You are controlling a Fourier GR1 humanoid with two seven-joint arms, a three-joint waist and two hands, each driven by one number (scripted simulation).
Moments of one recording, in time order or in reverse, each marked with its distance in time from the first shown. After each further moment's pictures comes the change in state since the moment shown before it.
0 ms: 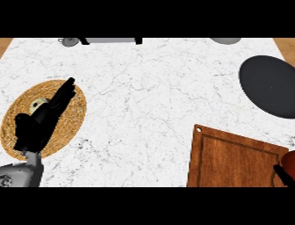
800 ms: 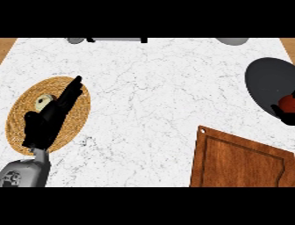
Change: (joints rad) left arm -0.027 -0.032 -0.014 0.019 -0.021 -0.010 -0.010; right arm -0.531 -0.027 -0.133 0.914 0.079 -0.224 -0.312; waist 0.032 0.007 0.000
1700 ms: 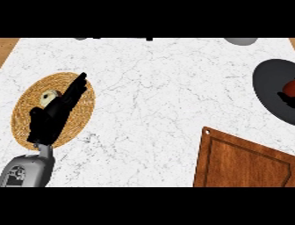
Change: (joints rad) left arm -0.036 -0.016 -0.004 0.019 -0.011 -0.011 -0.002; right arm -0.425 -0.150 -0.084 0.840 0.075 -0.168 -0.242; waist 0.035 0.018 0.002
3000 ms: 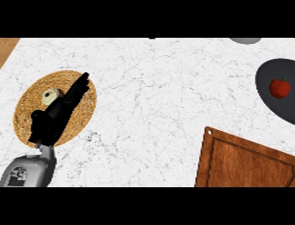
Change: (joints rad) left arm 0.001 -0.008 -0.011 -0.013 -0.006 -0.005 -0.011; right arm -0.033 -0.113 -0.253 0.177 -0.256 0.591 -0.074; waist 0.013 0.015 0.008
